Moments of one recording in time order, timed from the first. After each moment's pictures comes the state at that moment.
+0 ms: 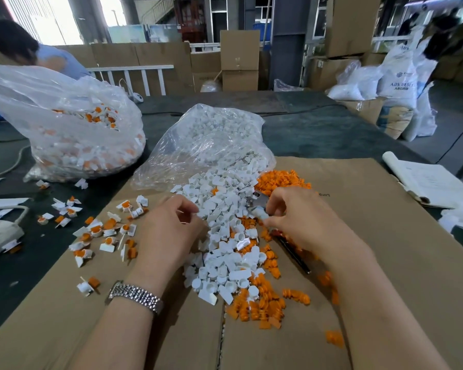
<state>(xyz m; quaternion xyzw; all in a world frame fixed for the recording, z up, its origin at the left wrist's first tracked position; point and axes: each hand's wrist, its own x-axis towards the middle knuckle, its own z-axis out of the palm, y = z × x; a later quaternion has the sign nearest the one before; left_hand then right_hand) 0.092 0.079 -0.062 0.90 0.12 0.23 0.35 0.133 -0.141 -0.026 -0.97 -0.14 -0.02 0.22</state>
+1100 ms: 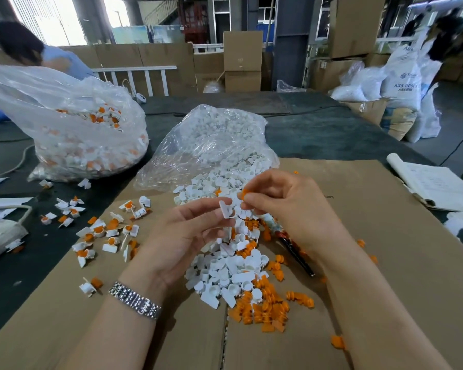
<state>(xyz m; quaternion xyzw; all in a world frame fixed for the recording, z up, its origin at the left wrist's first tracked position) 0.088 0.075 -0.053 0.56 0.00 -0.03 0.83 0.119 -0.124 -0.015 -0.76 -0.19 0.00 0.62</state>
